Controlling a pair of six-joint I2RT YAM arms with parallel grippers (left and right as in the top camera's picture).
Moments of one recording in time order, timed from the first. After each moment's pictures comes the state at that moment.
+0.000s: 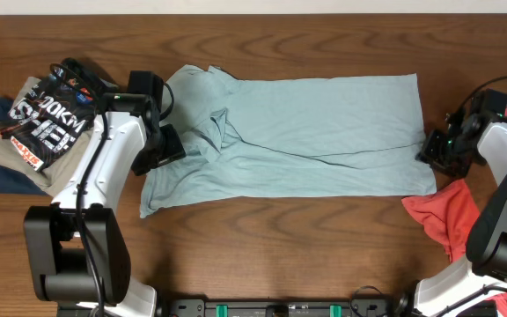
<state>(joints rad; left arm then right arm) -0.05 1.71 1.26 -1.05 -0.02 -0.47 -0.35 1.84 1.16 -0.75 -0.19 0.19</state>
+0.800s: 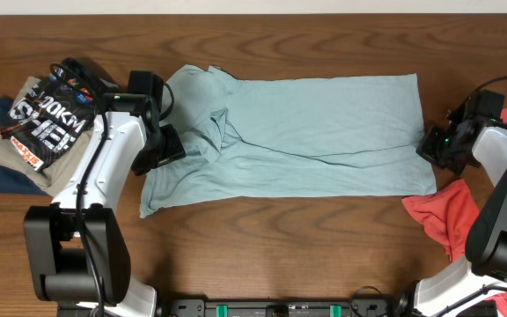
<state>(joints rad) -0.05 1.71 1.26 -1.05 -0.02 -0.47 -0.34 1.84 1.11 -0.60 -0.19 0.25</state>
